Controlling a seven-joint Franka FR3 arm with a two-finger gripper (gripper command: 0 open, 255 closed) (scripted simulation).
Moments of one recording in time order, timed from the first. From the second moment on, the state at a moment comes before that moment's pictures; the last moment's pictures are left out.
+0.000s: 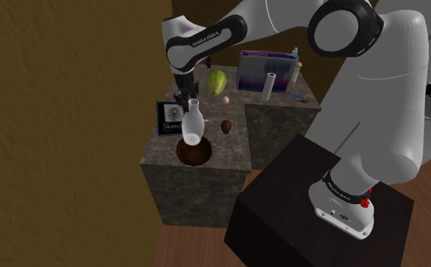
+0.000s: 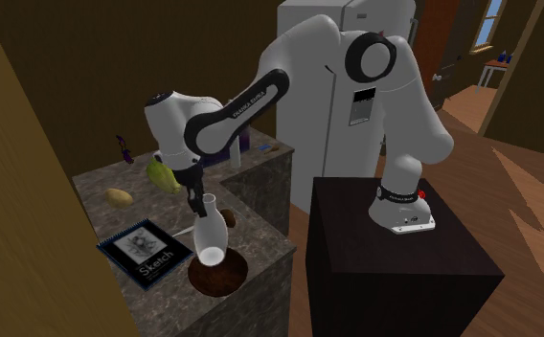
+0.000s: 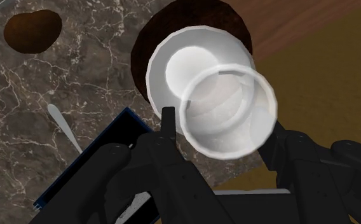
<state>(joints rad) 0.15 0.55 0.10 -1.57 -0.08 1.97 0.05</state>
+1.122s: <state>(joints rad) 0.16 0.64 0.10 -1.60 -0.09 2.09 0.06</state>
